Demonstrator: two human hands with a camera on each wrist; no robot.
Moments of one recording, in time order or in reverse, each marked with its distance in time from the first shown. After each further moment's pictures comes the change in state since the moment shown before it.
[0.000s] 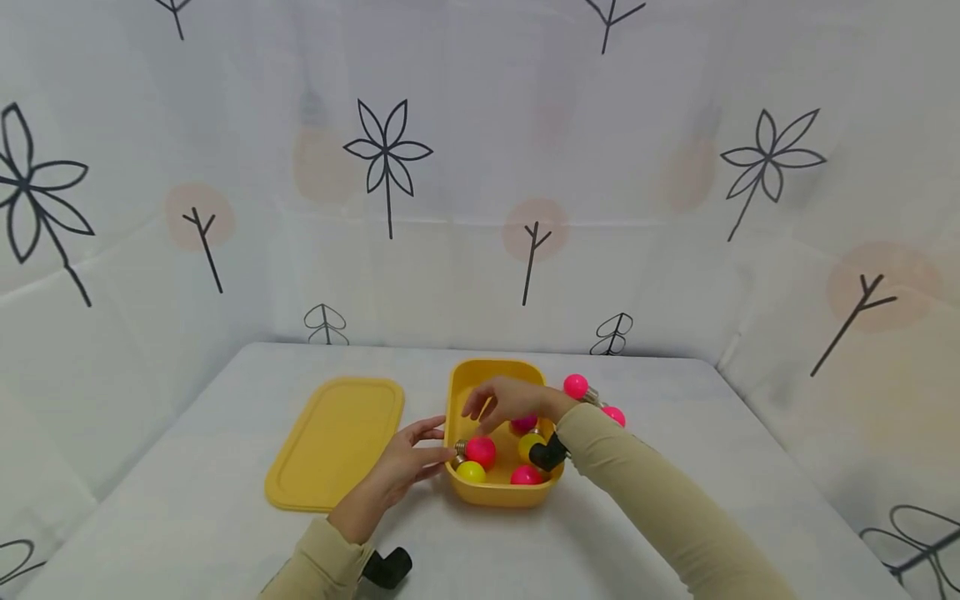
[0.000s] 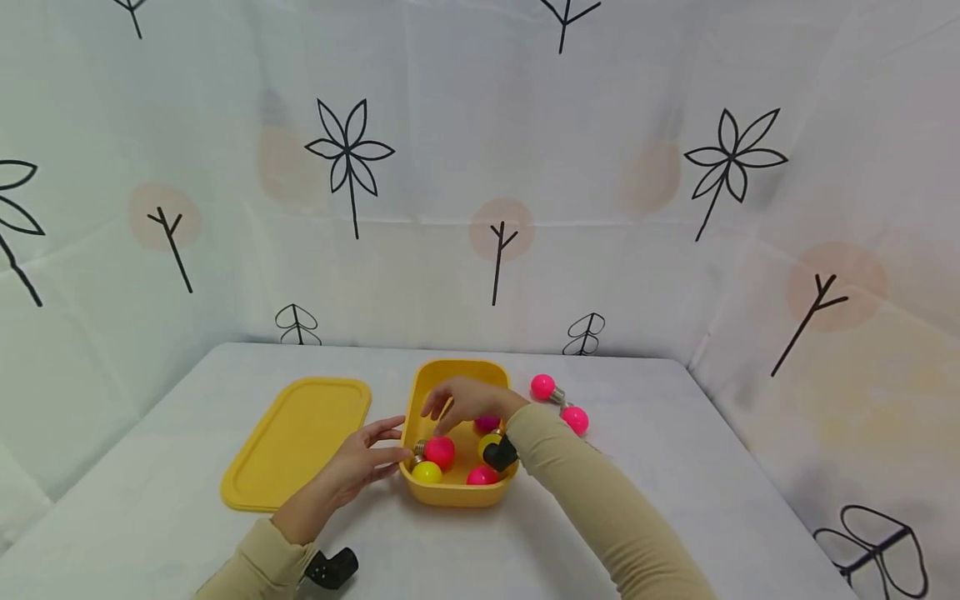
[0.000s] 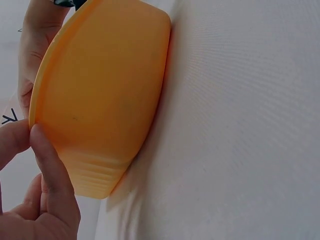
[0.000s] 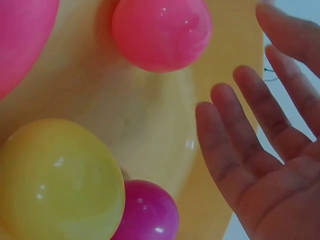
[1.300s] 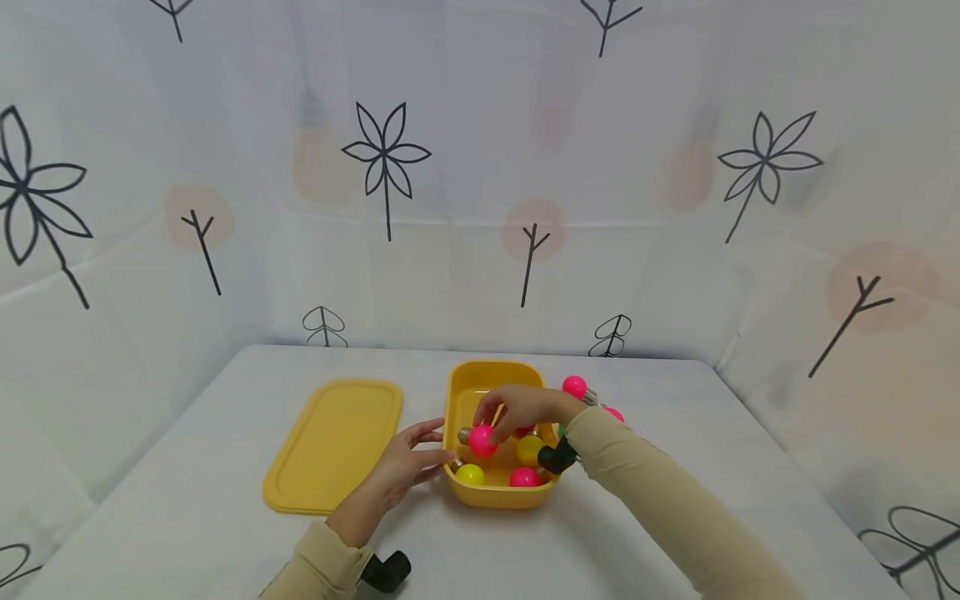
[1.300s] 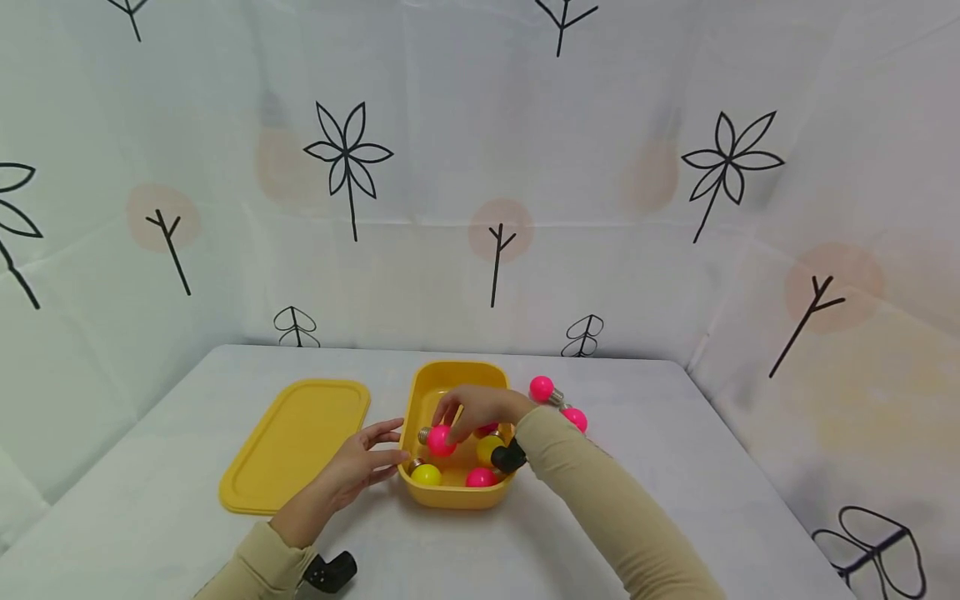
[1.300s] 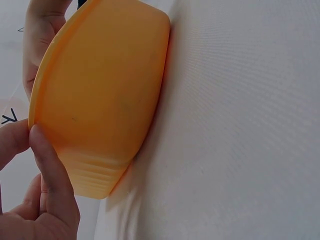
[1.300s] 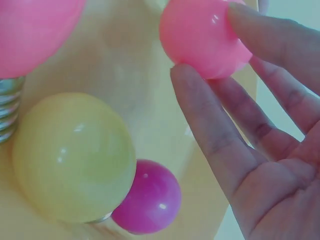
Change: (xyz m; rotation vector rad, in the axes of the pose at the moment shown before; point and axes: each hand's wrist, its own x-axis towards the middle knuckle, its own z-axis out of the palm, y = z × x) left_hand 0.000 0.000 0.002 -0.006 0.019 -0.008; right_hand -0.014 0.002 -0.004 -0.001 -0.048 0.111
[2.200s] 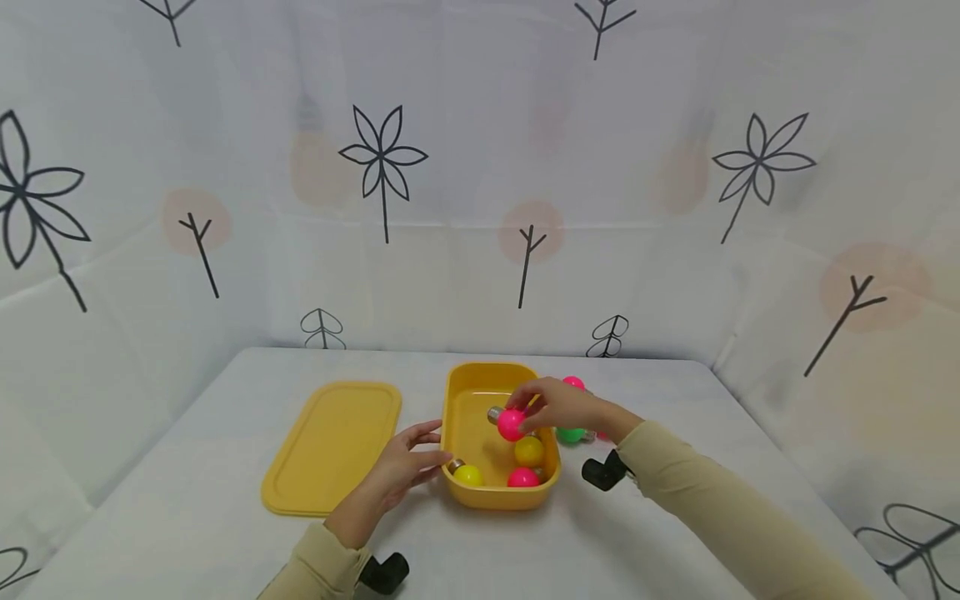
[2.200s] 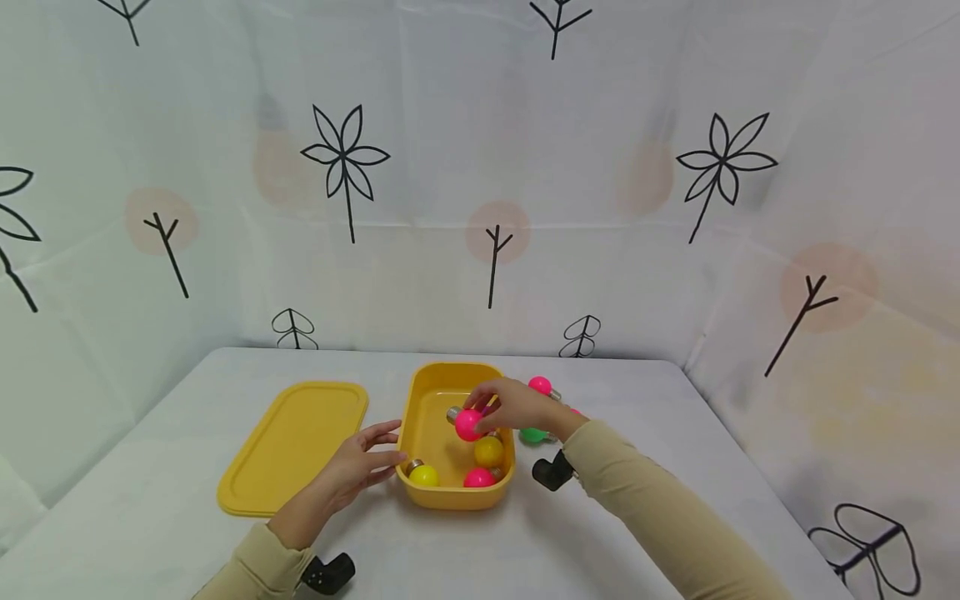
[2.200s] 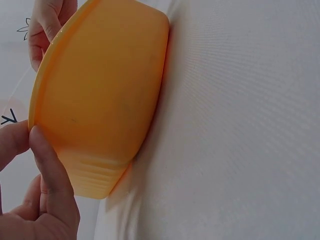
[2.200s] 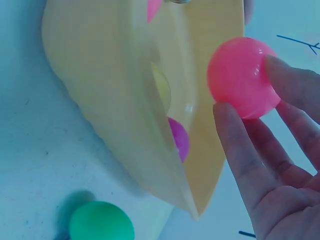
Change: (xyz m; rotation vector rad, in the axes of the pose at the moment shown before) left_hand -0.003 0.001 0.001 -0.009 0.003 0.003; right_hand -0.050 0.019 -0.011 0.002 0.243 -0.069
